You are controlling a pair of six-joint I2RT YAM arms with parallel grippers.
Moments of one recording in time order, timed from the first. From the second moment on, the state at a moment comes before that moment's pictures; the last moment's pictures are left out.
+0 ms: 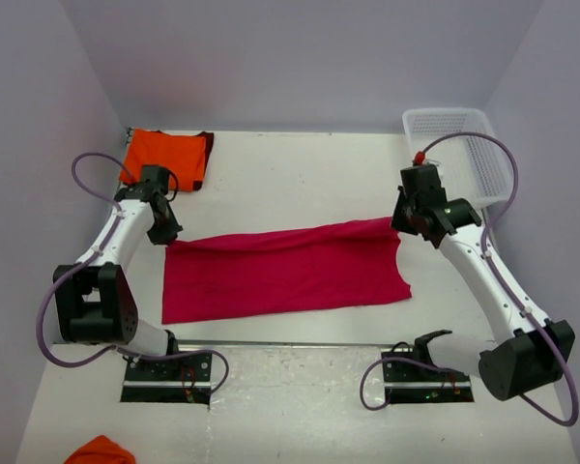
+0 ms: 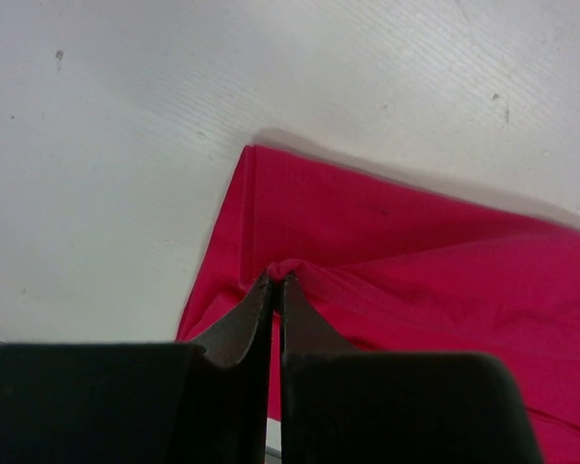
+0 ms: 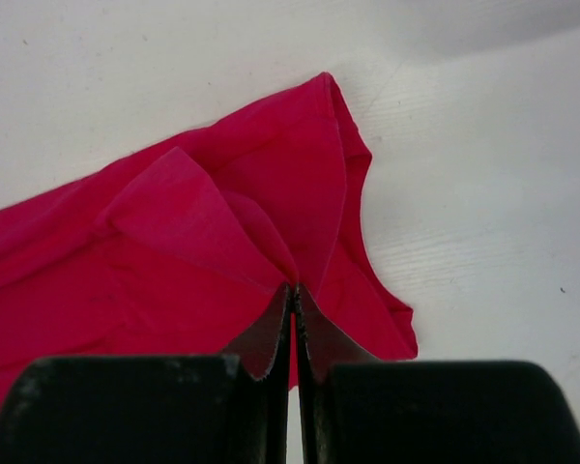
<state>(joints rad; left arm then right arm) 0.02 1.48 1.10 -0.84 -0.22 -0.45 0.30 1.22 1.16 -0.84 0.27 0.49</state>
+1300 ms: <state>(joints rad) 0.02 1.36 0.89 -0.94 -0.21 -0.49 0.39 0.88 0.93 -0.96 0.27 0.65</state>
